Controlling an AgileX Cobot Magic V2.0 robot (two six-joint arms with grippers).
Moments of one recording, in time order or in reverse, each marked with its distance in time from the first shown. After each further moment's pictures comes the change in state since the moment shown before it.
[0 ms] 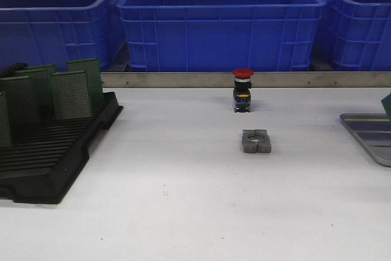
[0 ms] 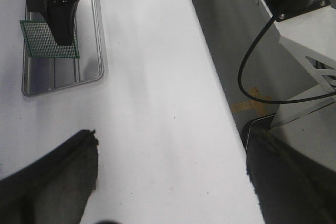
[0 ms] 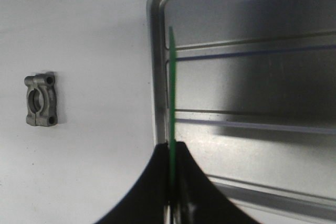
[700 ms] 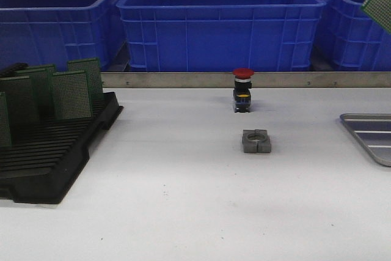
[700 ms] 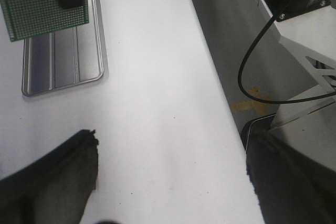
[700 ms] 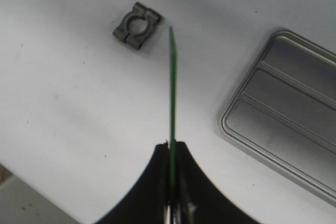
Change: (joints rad) left arm 0.000 0.000 0.000 0.000 0.000 0.000; right arm 0.252 -0.503 0.005 -0.343 0.115 -0.016
